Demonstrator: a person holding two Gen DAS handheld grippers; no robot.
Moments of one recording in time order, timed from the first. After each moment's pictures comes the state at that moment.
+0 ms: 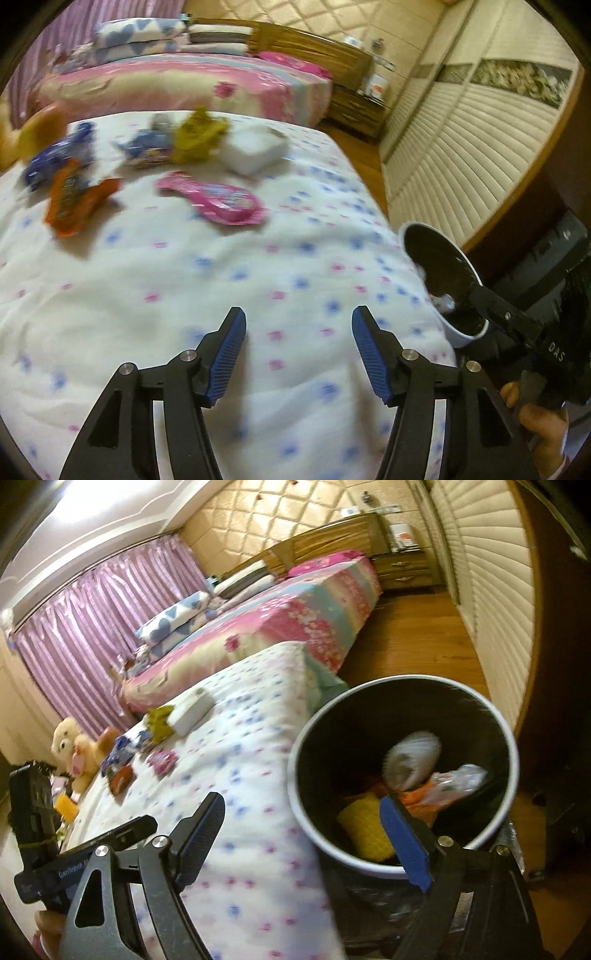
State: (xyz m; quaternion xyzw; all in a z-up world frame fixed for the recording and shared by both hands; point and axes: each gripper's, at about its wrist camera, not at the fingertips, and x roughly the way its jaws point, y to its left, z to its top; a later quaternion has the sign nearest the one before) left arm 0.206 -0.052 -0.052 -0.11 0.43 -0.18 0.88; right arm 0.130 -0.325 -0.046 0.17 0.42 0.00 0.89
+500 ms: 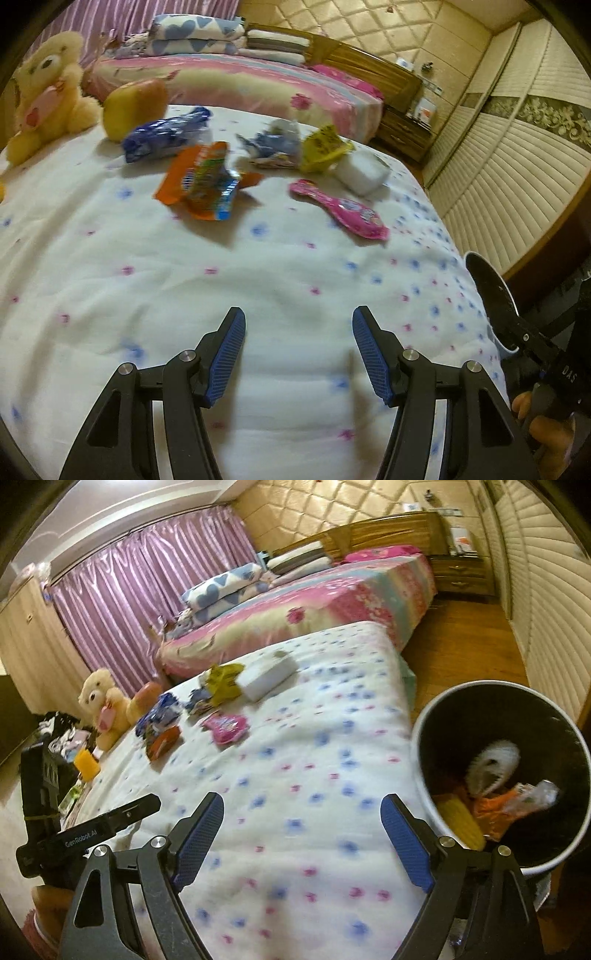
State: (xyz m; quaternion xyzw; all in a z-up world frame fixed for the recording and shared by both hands) left arm 0.187 0.034 -0.051 -0.14 0.42 -0.10 0.89; right arm 0.152 -0.247 -0.055 0.12 0.44 0.08 0.89
